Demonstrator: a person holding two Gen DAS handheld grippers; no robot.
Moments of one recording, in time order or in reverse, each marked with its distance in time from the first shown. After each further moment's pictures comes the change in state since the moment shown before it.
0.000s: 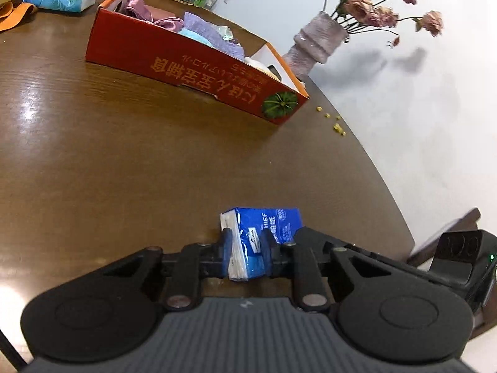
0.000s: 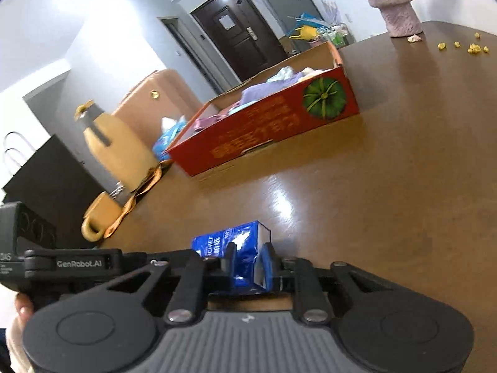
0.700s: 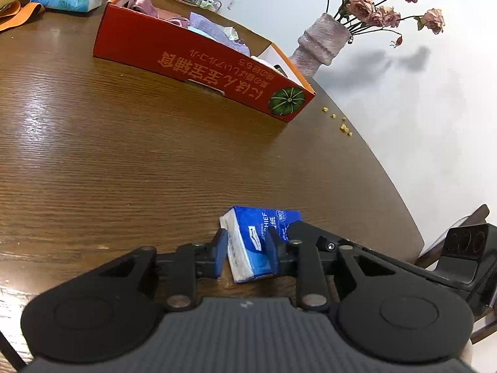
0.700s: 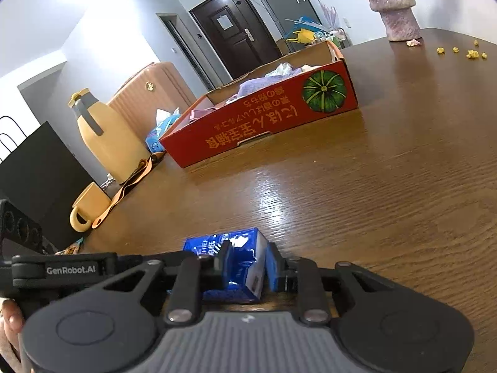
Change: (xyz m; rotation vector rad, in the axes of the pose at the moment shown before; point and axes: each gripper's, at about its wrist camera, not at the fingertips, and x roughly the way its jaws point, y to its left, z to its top) left arm 0.005 0.002 -0.016 0.013 -0.035 0.033; right arm 0.014 0.005 -0.008 -0.040 -0.008 -0.051
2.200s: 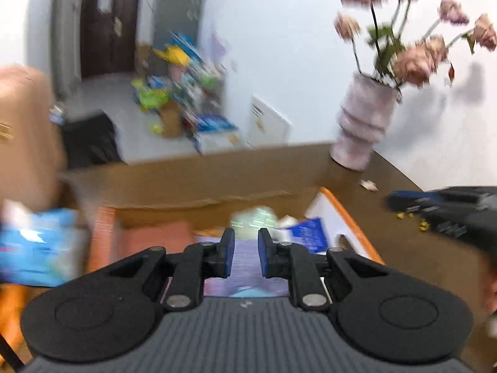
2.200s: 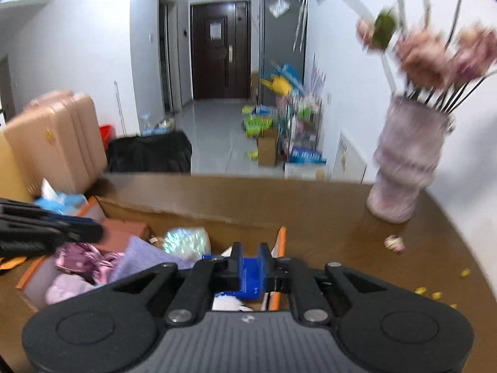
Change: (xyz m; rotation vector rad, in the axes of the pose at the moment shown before) left arm 0.057 -0.032 0.289 0.341 -0.185 0.305; right arm 0.103 -0.004 0.304 -0.367 -0.080 -0.368
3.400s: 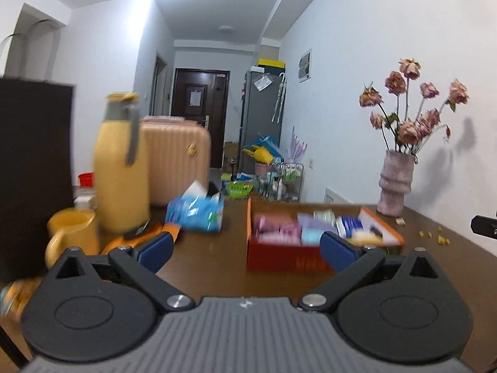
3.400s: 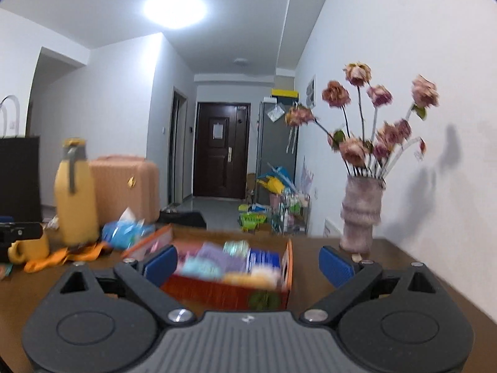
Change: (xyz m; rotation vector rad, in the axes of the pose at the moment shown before) left arm -0.266 -0.011 -0.249 -0.105 -0.423 0.283; right arm -0.250 0.089 -0.203 -0.037 -0.416 -0.050
